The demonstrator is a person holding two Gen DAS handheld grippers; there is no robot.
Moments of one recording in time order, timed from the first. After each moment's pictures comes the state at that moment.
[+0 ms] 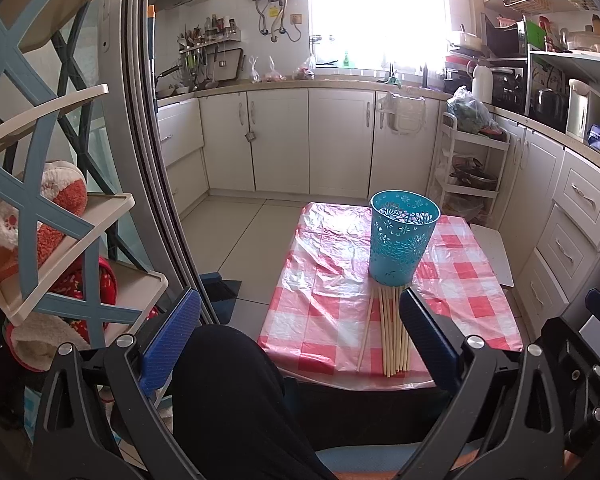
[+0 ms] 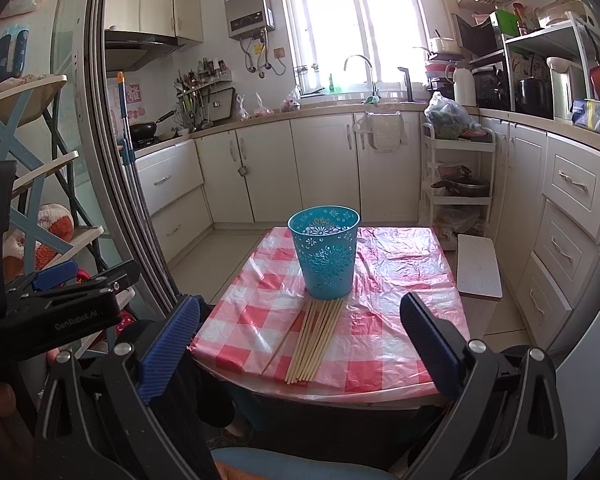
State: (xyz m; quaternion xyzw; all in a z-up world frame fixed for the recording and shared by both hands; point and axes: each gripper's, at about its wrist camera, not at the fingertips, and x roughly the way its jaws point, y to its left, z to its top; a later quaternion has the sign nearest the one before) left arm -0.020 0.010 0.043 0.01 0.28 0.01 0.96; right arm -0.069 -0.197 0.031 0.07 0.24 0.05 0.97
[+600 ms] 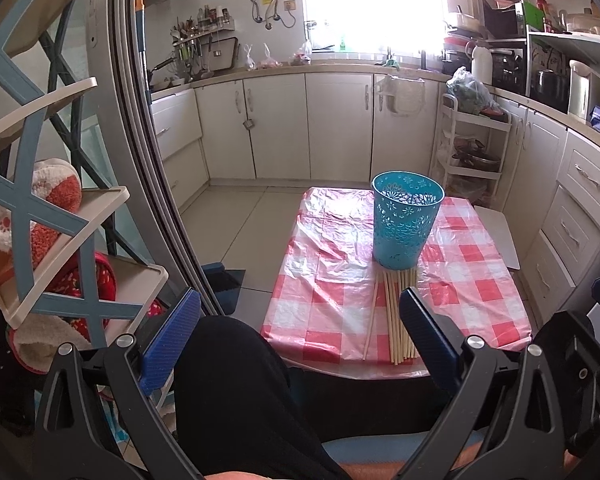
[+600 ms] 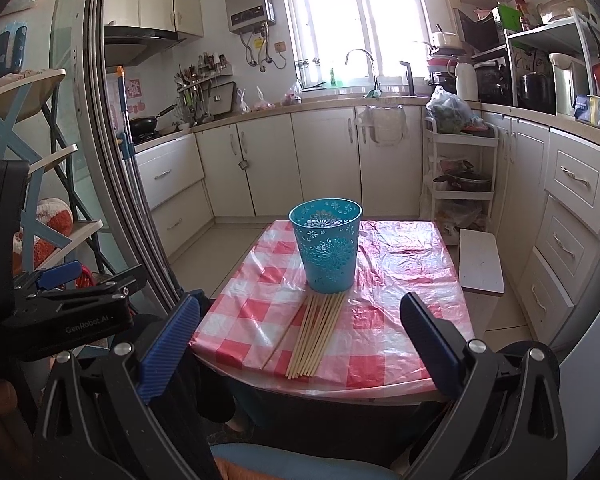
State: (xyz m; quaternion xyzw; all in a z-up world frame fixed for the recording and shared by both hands) left arm -0.010 0.011 0.034 0.03 0.31 0.01 0.95; right arm -0.068 -0.193 0.024 0.07 0.25 0.05 0.96
